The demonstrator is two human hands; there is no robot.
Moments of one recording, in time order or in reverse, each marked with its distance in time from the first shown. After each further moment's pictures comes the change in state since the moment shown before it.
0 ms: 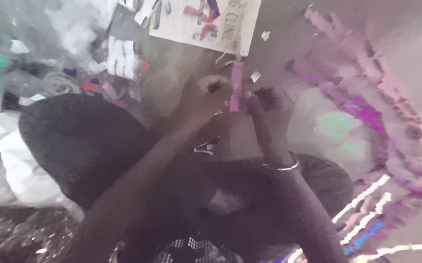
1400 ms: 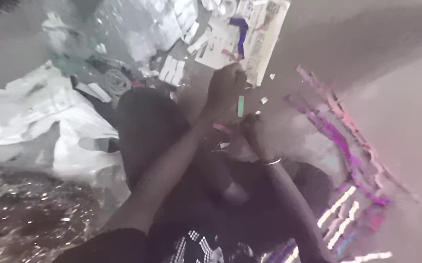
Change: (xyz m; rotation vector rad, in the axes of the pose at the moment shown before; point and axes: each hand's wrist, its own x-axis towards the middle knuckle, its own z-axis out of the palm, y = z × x) left_hand 0.015 0.008 -0.038 0.299 0.324 0.161; right_hand -0.022 0.027 0.030 -0.998 -0.323 0.067
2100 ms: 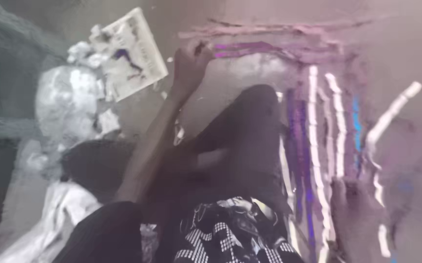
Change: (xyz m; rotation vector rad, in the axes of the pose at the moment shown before) left_hand -0.111 0.169 0.093 0.190 -0.426 0.765; right_hand -0.486 0.007 -0.055 0.088 0.655 0.976
